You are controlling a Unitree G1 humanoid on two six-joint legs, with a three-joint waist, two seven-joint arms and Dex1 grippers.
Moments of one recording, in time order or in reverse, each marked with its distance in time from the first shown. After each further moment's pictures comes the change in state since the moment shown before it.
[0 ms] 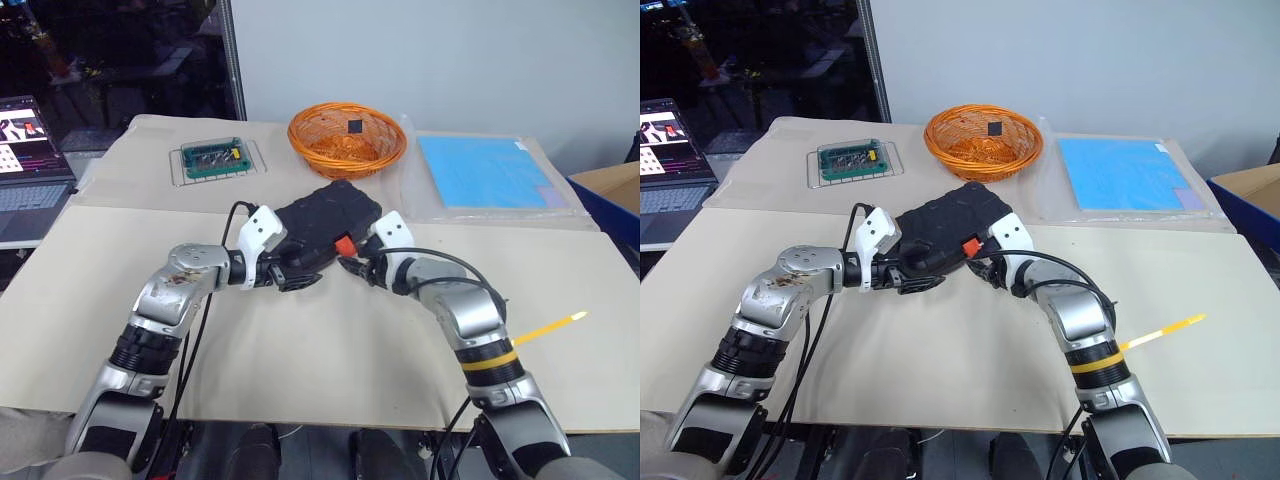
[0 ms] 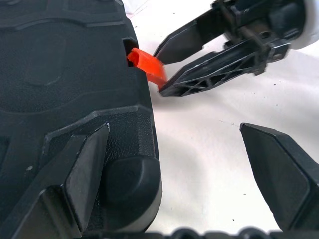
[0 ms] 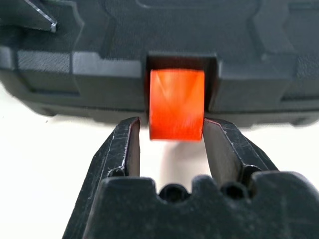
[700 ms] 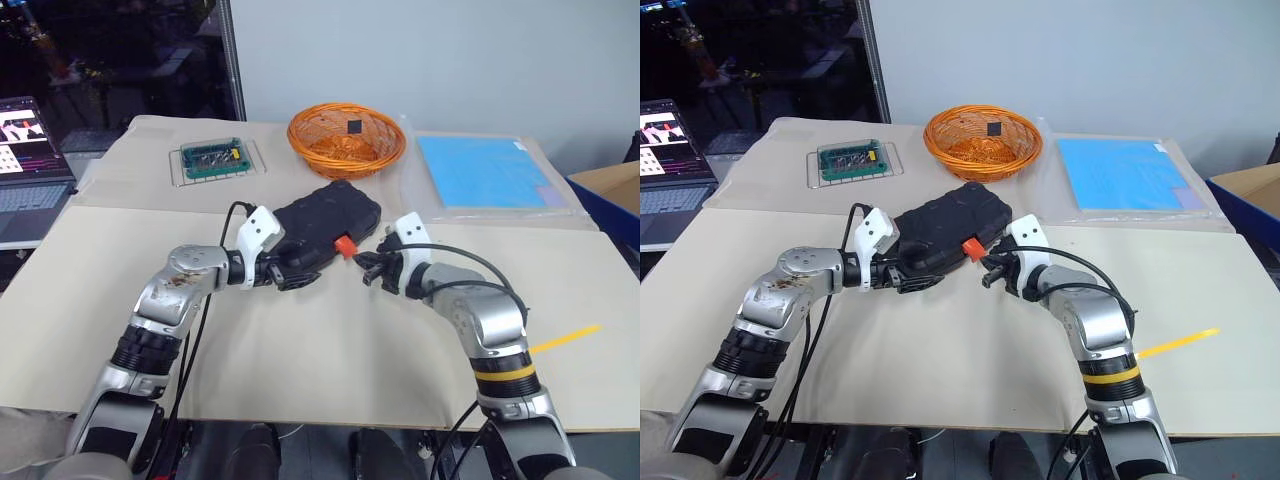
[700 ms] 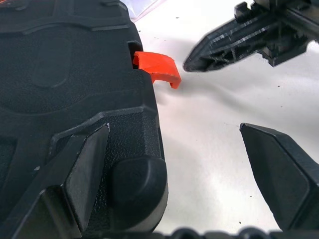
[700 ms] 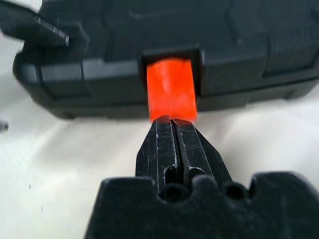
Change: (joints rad) left arm 0.005 -0.001 0.004 0.034 0.002 -0.050 -0.002; right arm -0.006 0.022 -0.076 -0.030 0.085 0.115 -0.028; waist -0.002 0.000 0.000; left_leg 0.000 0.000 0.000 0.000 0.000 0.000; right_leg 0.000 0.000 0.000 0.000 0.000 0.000
